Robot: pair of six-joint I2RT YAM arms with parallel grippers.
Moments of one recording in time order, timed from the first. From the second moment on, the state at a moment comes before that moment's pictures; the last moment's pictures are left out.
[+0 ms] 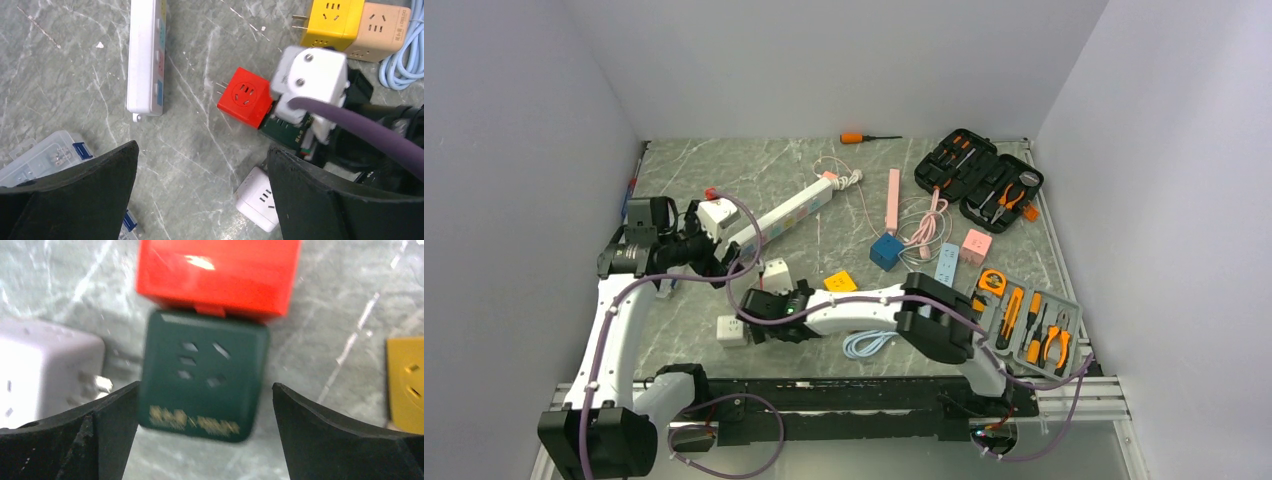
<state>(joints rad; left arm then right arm) 0.05 1.01 0.98 -0.81 0.64 0.66 1.31 2.15 1.58 -0.53 0.50 0.88</state>
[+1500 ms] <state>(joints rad) 0.29 1.03 1.03 -0.86 0.75 0.66 1.03 2.22 1.73 -0.30 0.07 0.13</state>
